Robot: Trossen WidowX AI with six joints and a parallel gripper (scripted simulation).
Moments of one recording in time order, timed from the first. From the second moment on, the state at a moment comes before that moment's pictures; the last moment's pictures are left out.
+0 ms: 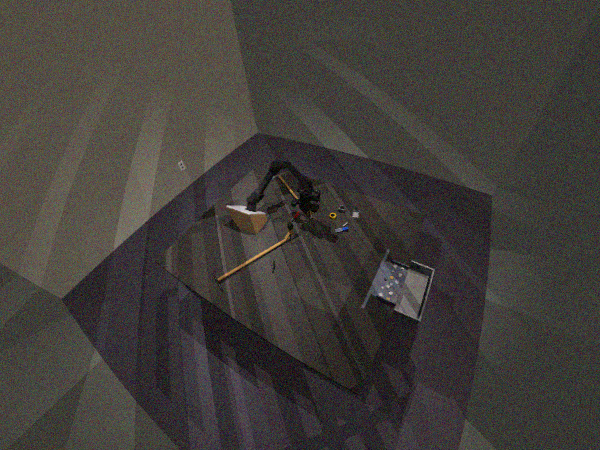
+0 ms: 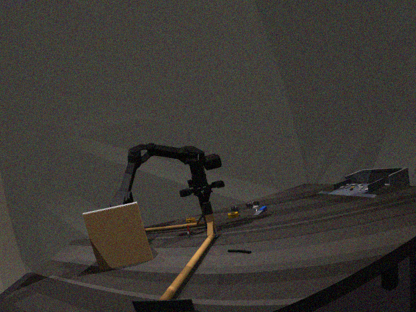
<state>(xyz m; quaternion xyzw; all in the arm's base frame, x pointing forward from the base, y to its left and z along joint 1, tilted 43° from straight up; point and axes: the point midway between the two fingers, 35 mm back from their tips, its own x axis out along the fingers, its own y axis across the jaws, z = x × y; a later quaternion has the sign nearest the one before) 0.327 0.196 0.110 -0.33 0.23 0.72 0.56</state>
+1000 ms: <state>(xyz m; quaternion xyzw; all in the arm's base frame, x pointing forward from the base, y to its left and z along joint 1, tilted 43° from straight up) 0.325 0.201 0.104 -0.45 0.06 0.76 0.47</state>
